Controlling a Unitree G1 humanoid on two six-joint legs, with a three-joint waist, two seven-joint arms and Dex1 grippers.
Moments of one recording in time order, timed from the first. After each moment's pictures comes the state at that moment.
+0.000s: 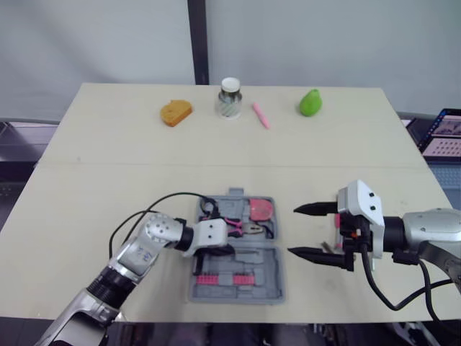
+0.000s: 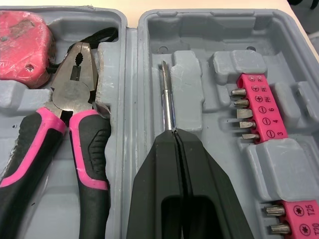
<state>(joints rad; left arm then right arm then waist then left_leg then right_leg) -0.39 0.55 -0.46 0.01 0.01 0.18 -1.05 -0.12 -1.01 -0.17 -0.68 0.76 0.77 0.93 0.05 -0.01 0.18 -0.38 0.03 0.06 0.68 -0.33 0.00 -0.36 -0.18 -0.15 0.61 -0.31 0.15</state>
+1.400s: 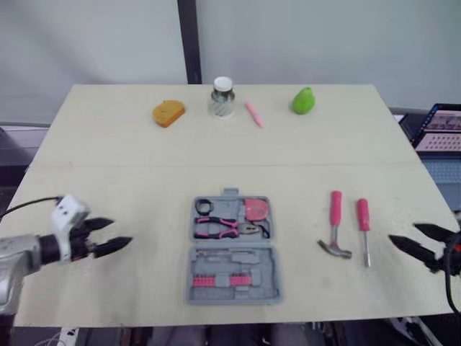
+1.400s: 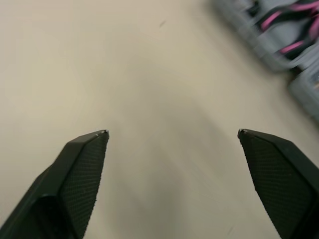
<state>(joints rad) 0.10 0.88 0.46 0.04 -0.35 0.55 -1.00 0.26 -0.87 -0.65 0.06 0.56 0.50 0.95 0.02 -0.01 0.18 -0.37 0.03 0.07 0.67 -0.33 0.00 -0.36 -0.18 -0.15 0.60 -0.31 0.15</state>
